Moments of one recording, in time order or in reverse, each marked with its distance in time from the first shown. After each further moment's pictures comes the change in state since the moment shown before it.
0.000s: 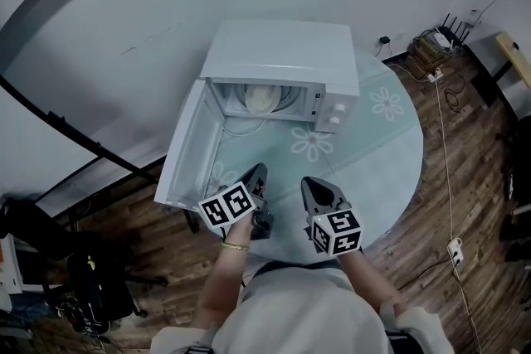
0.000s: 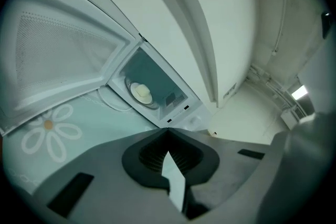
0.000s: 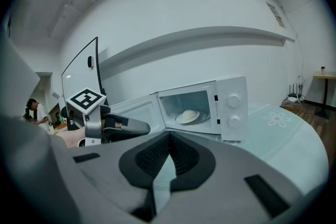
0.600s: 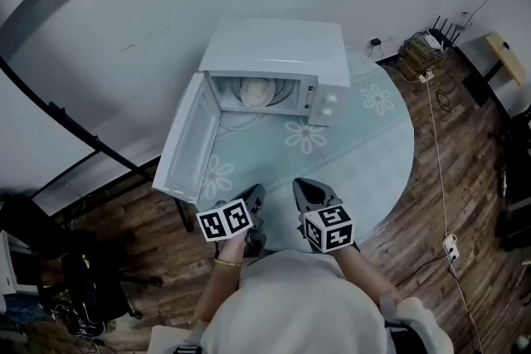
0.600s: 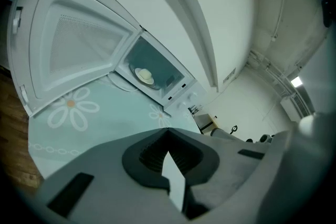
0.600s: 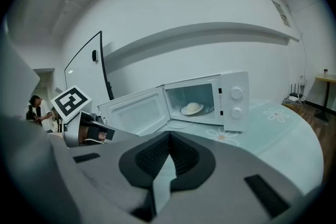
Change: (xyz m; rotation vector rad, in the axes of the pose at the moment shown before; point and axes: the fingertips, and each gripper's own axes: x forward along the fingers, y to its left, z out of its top) left arm -0.057 -0.001 -0.067 0.055 0.149 0.021; right arm -0.021 0.026 -0.024 -0.023 0.067 0.014
